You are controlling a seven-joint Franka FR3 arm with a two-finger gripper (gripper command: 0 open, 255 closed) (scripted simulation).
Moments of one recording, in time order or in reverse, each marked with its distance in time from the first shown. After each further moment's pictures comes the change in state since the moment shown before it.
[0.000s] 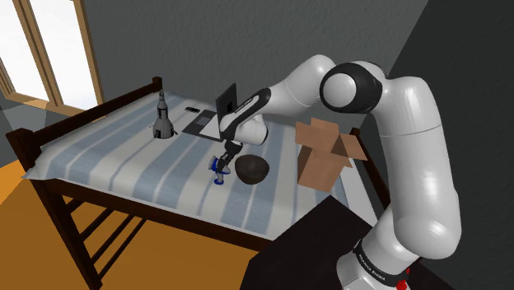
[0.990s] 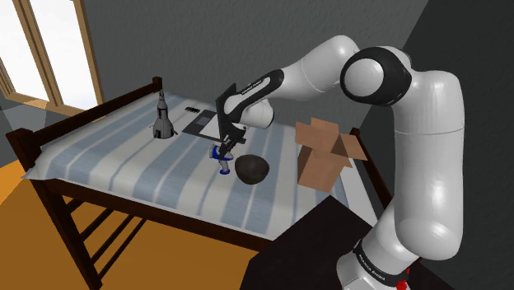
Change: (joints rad) arm 0.036 -0.161 -0.053 -0.041 -0.065 -0.116 0.079
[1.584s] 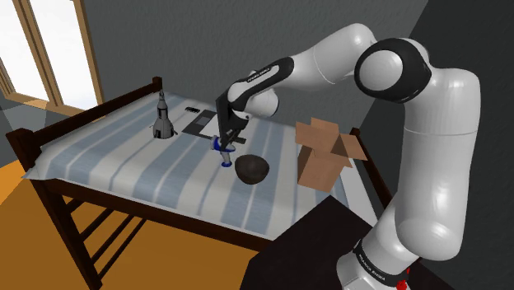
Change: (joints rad) arm 0.015 -0.091 -0.028 -0.007 -0.045 -0.080 0.047
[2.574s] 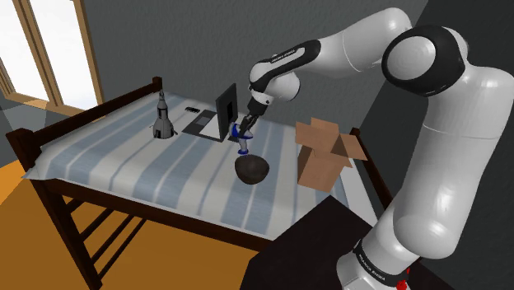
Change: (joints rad) arm -0.064 -0.157 -0.062 -0.051 -0.041 -0.132 -0.061
